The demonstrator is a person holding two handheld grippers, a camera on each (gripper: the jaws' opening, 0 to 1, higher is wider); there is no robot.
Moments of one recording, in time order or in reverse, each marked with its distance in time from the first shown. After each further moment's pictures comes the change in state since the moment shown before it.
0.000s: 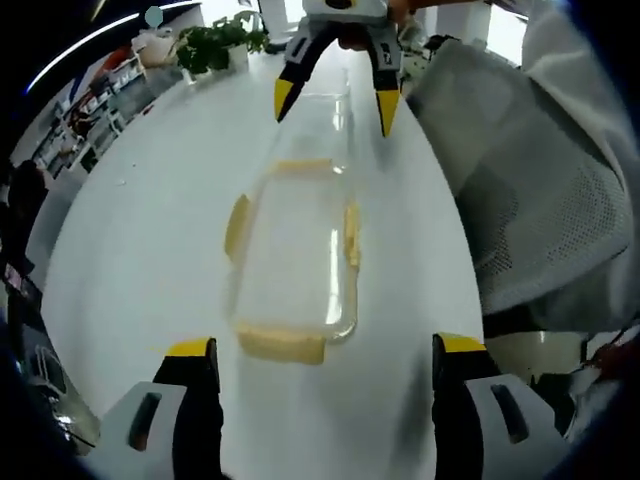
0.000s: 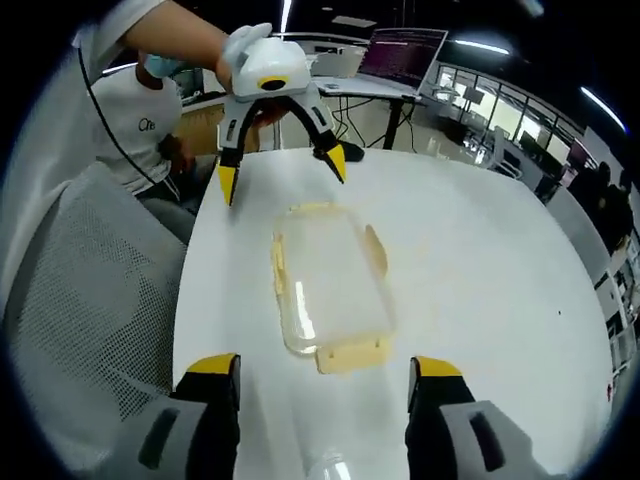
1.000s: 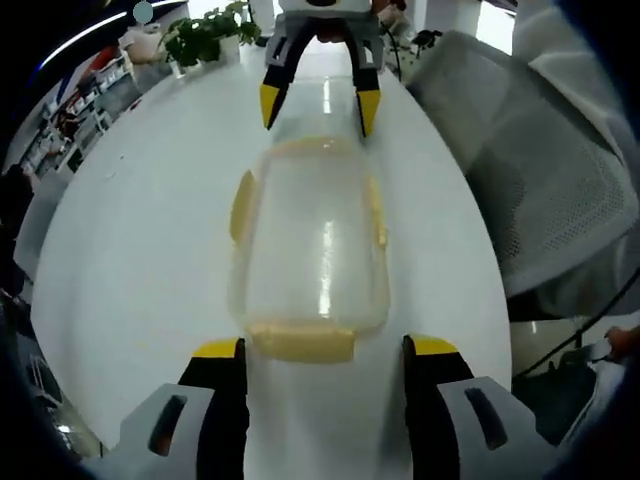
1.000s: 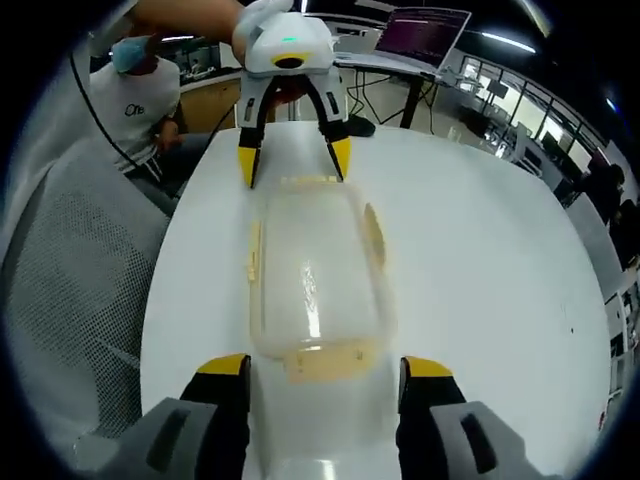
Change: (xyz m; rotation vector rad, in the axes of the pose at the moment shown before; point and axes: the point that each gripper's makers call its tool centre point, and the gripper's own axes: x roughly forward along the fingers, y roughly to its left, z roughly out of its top) left arm 0.019 0.015 -0.012 0.013 0.023 -0.064; right arm 0.031 -0.018 -0.007 -0.068 0.102 0.059
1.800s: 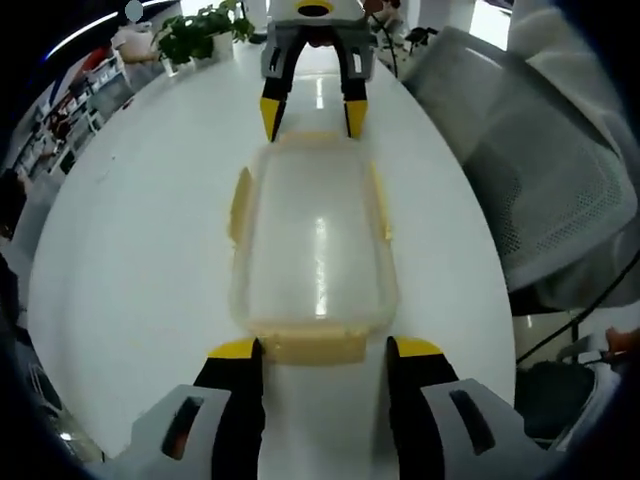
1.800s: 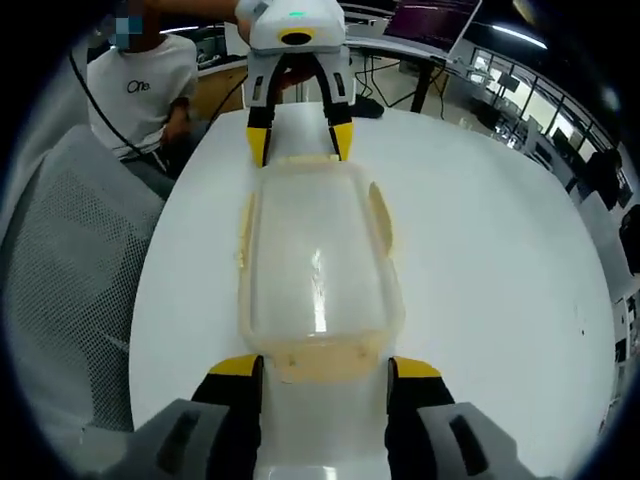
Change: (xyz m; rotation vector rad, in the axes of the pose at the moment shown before) left arm 0.004 0.003 0.001 0.025 0.005 -0.037; right arm 0.015 -0.003 -0.010 -0.011 0.047 0.039
